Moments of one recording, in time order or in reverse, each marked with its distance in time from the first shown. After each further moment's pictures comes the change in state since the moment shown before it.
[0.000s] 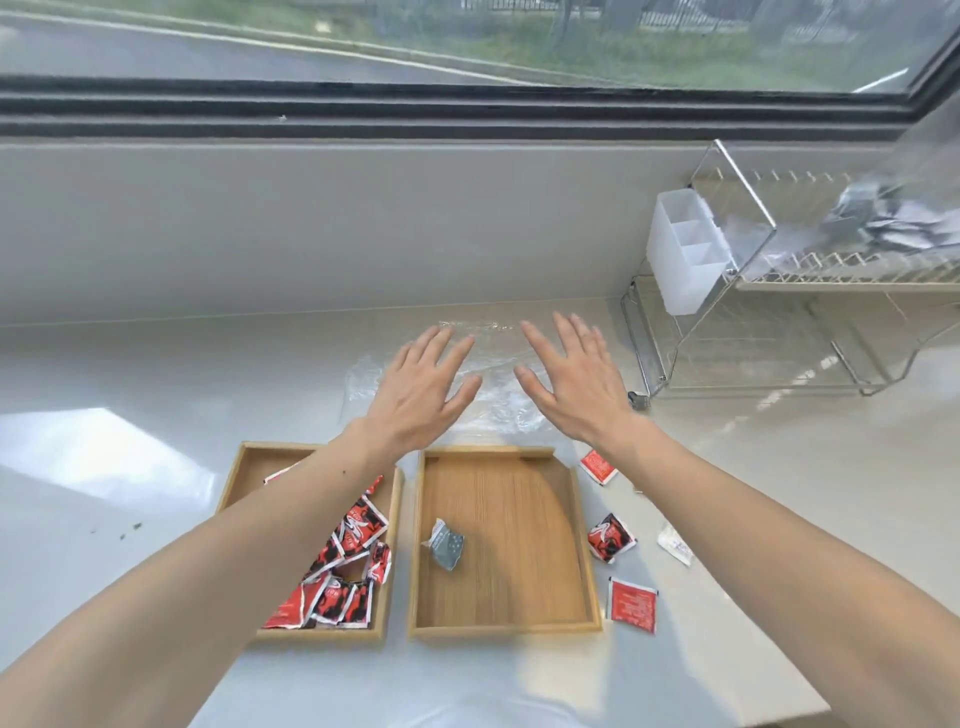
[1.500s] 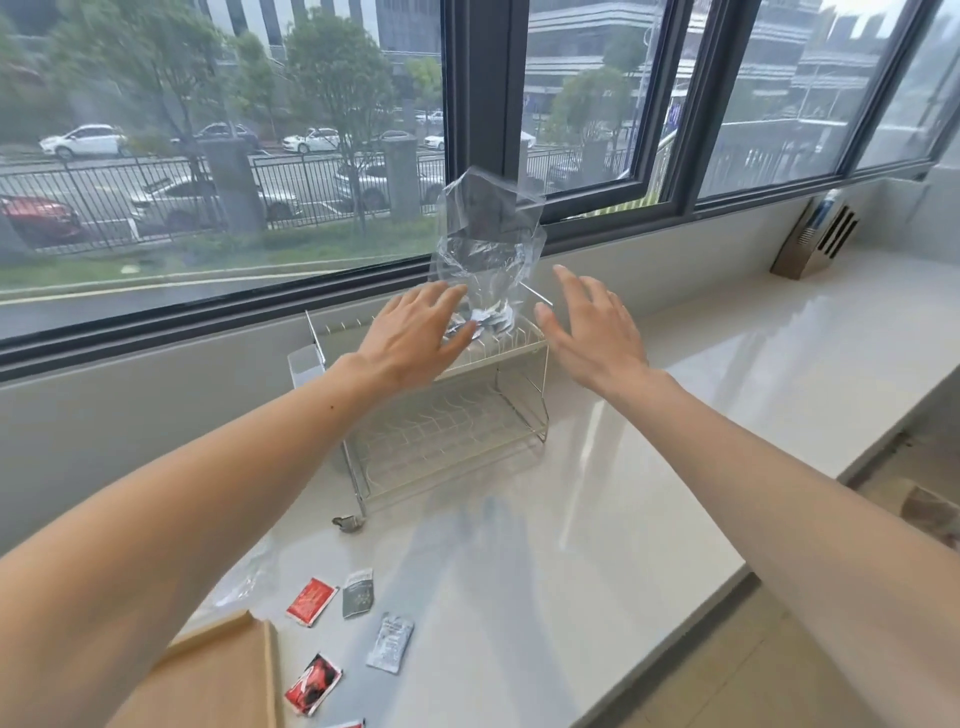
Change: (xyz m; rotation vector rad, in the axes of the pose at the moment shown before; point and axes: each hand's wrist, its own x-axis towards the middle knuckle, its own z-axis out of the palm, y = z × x) left_hand 0.160 0.466 -0.094 0.074 0.219 0.521; right_hand -0.212 0.336 -0.288 0.102 0.513 0.497
